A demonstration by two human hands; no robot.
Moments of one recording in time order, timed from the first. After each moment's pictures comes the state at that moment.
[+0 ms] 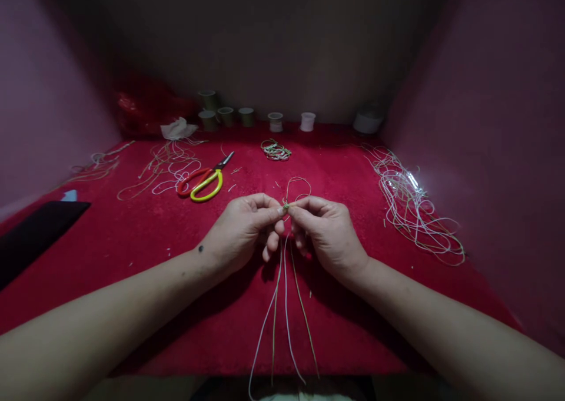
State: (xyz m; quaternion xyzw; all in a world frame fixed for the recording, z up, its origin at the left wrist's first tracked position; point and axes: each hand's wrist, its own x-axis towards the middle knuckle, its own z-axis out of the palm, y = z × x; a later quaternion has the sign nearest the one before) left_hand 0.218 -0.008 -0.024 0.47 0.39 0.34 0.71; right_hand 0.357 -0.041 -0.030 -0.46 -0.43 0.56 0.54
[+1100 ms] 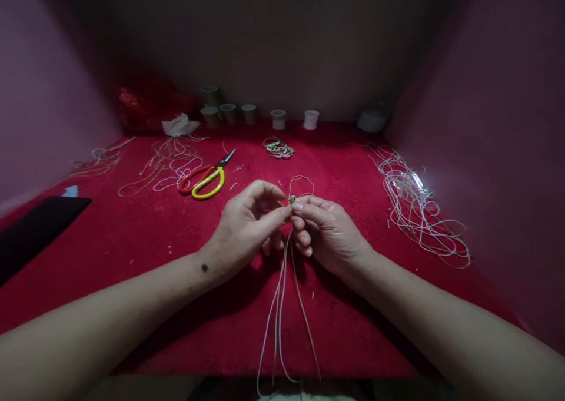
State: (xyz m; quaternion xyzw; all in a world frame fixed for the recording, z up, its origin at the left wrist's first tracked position) left_hand 0.216 -0.015 -0.015 0.62 0.40 0.38 0.55; right_hand 0.359 -0.033 -0.040 -0.32 -0.30 0.72 0.54
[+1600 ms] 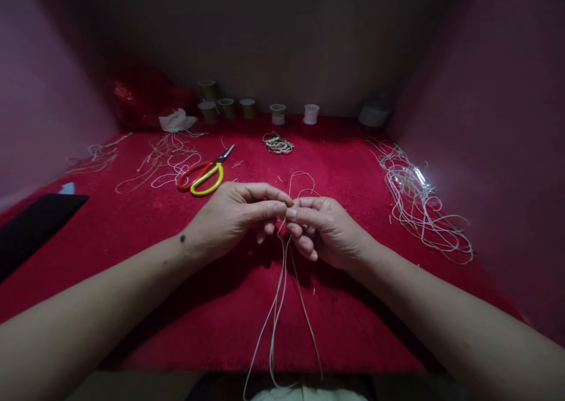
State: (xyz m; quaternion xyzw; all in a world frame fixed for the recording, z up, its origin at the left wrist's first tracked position) left_hand 0.201 0.001 -0.007 0.63 0.41 0.28 0.60; right_hand 0.365 -0.033 -0.037 -0.32 -0.36 0.76 0.44
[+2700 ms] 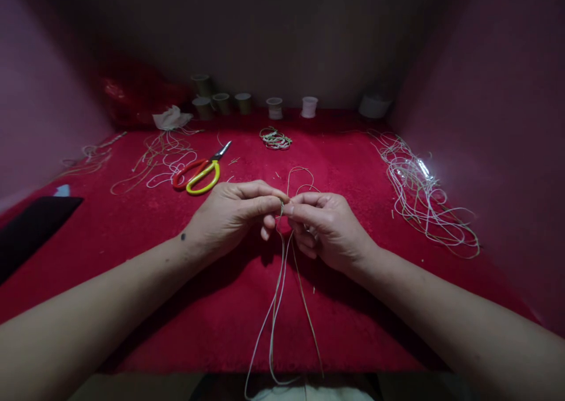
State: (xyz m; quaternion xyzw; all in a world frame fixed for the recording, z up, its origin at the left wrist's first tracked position) left_hand 0.206 0.003 -0.016 0.56 0.41 0.33 0.64; right_hand 0.361 -0.039 -0.032 -0.37 -0.40 0.68 0.50
